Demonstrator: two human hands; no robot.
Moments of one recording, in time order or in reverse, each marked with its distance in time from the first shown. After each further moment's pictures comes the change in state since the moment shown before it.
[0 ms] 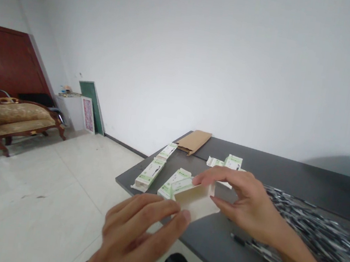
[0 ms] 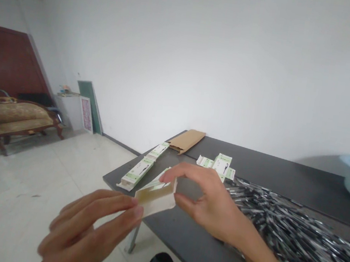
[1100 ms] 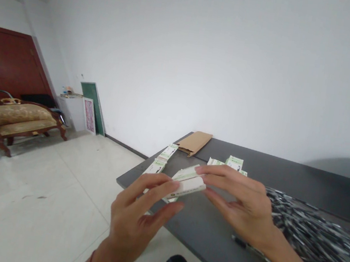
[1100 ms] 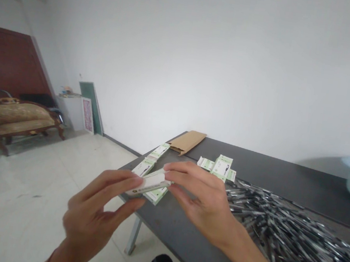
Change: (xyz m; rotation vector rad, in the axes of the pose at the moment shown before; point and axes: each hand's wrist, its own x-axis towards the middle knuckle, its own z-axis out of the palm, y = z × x) left_hand 0.001 -0.019 0.021 -0.132 0.112 -0.267; right_hand 0.000 0.007 0.017 -0.242 0.210 -0.294
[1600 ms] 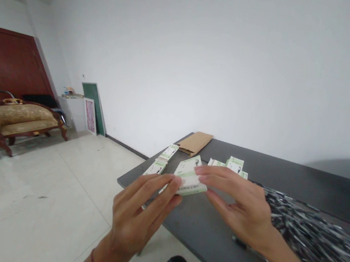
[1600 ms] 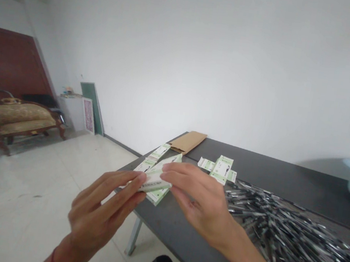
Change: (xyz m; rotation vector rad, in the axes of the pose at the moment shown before) left_hand 0.001 -0.006 0.000 0.205 -0.004 0.251; right_hand -0.002 -0.001 0.002 0.001 -0.012 -0.021
